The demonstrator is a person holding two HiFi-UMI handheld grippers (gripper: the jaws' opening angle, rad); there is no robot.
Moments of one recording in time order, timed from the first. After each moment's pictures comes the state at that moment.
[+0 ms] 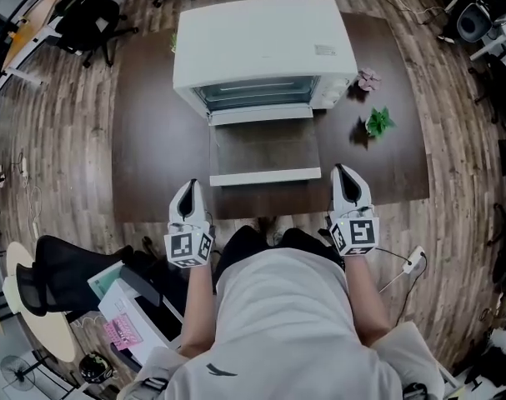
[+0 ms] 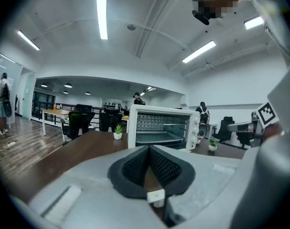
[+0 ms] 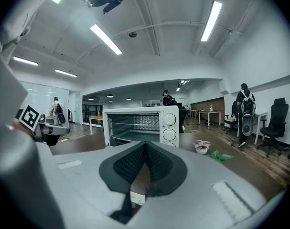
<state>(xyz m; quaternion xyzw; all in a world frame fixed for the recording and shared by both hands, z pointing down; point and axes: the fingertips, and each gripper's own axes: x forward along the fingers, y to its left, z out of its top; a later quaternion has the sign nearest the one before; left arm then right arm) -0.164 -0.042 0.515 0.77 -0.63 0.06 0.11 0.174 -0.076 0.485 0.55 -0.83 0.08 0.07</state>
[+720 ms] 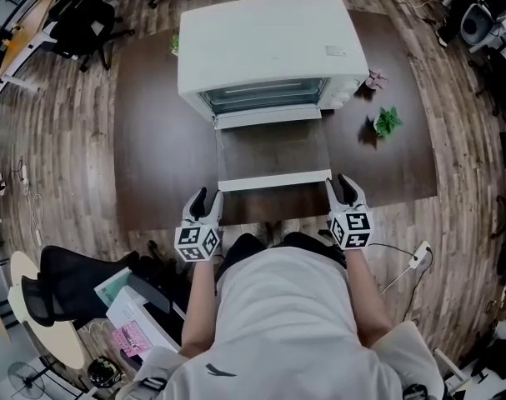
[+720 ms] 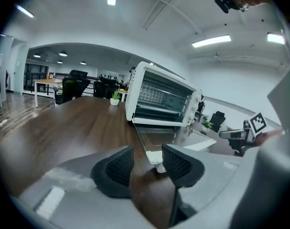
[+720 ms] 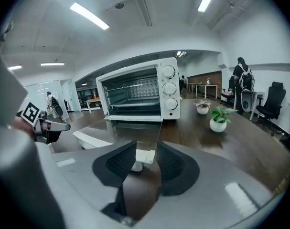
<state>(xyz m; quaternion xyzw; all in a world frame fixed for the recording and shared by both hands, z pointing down) -0.173 -0.035 0.626 0.78 -0.56 0.13 0.26 0.167 -0.059 0.607 0.55 -0.79 0.21 0.18</state>
